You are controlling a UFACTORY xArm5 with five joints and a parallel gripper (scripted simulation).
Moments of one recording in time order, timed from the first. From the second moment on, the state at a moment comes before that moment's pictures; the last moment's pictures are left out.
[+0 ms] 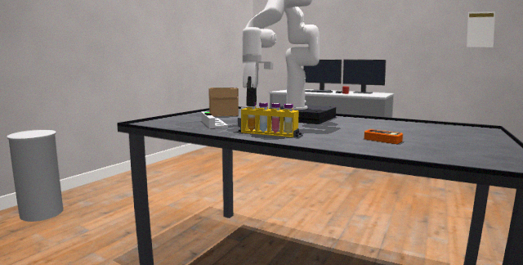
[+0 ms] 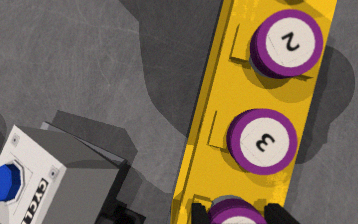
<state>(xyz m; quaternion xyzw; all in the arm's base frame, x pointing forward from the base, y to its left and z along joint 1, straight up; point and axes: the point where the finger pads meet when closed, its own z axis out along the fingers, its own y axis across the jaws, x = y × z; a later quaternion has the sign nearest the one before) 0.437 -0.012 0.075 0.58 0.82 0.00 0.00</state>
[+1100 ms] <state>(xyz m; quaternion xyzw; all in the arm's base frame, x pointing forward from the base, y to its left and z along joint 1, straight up) 0.437 -0.012 0.075 0.71 0.70 0.00 0.00</state>
